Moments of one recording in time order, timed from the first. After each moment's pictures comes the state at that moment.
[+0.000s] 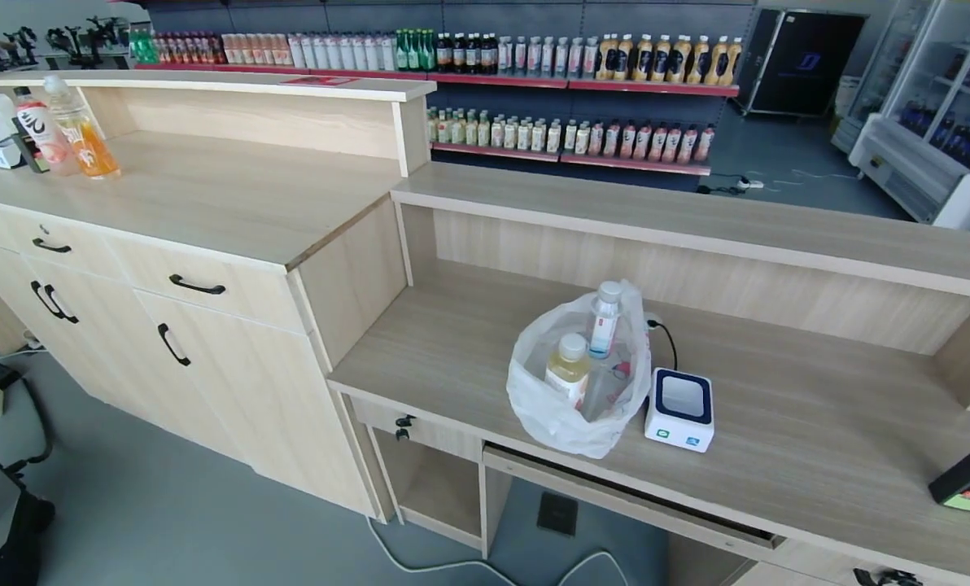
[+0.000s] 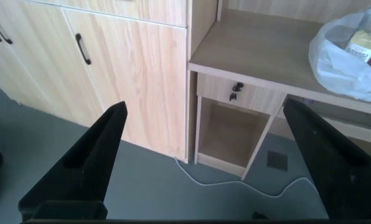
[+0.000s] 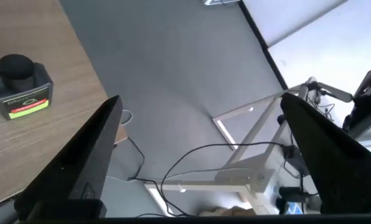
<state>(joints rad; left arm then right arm) 0.00 0.00 0.00 0.00 0.00 0.00 -1.00 1.68 -0.61 -0.75 -0.18 -0.55</state>
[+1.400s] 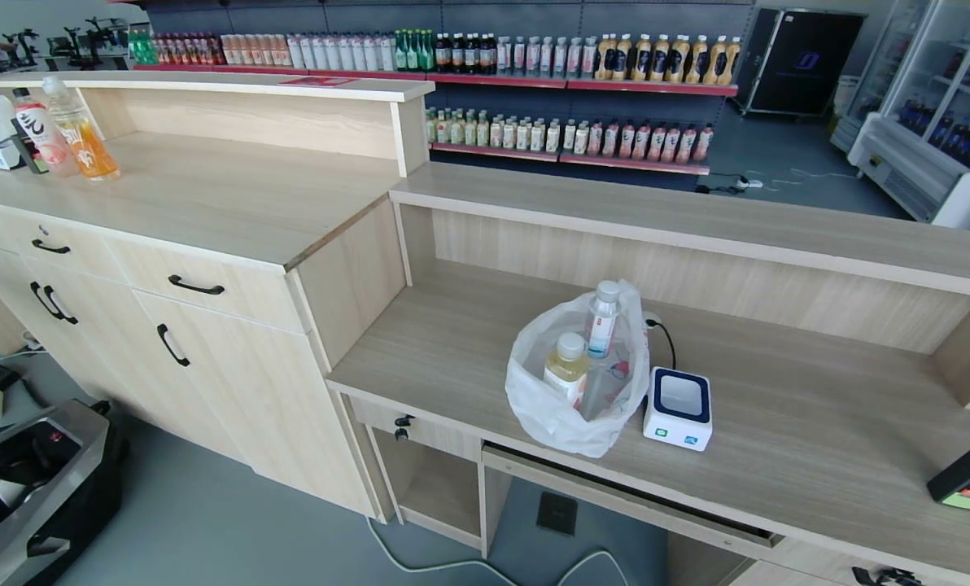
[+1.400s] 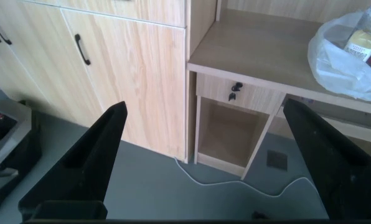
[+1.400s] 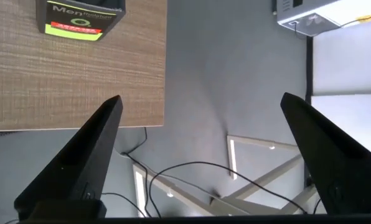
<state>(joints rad) 0.00 0.00 0.00 0.00 0.00 0.00 -1.00 2.00 -0.65 -0.81 0.12 -0.84</state>
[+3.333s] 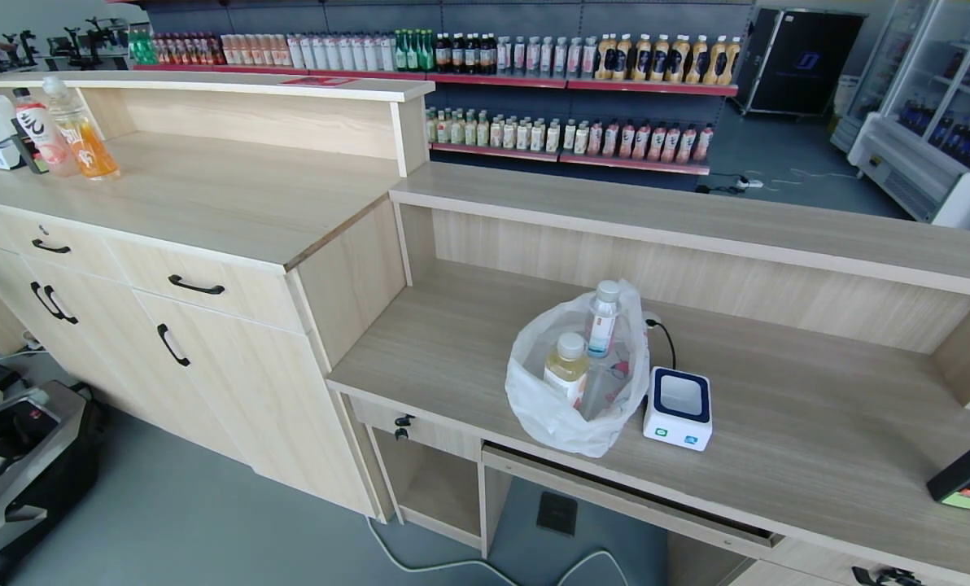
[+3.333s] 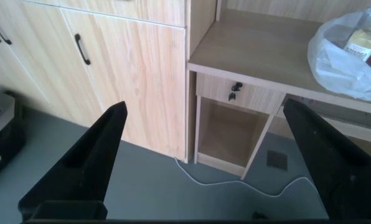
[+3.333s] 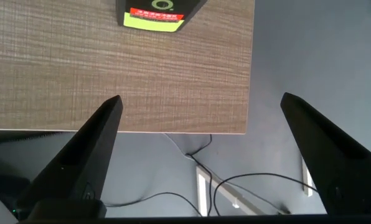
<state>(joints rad) 0.00 0.00 0.00 0.00 0.00 0.00 -1.00 2.19 -0.66 -0.81 0.32 -0.70</state>
